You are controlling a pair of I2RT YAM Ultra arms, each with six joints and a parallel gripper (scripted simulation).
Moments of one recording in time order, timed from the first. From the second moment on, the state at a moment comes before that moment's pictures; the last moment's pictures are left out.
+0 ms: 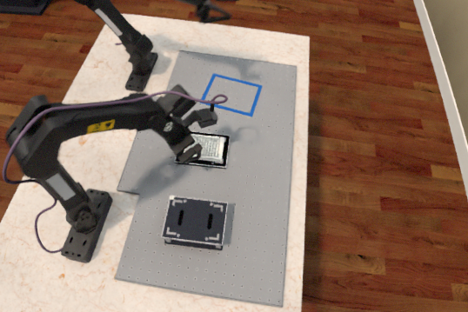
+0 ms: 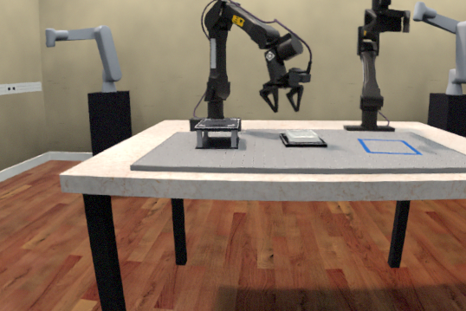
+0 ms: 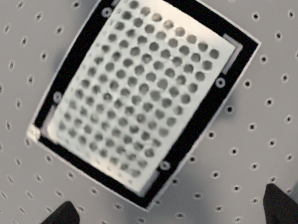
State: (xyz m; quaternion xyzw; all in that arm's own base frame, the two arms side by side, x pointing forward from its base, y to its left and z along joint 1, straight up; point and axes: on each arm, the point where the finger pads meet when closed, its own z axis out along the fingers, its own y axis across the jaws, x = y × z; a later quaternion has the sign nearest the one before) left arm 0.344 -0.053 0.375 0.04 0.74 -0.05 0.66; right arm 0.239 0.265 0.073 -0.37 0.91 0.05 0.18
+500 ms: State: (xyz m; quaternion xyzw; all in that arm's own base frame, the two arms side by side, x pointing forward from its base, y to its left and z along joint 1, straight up) left arm 0.220 -0.113 0.306 0.16 0.79 -0.13 0.58; right arm 0.252 0.297 0.059 -0.16 0.99 0.02 0.06
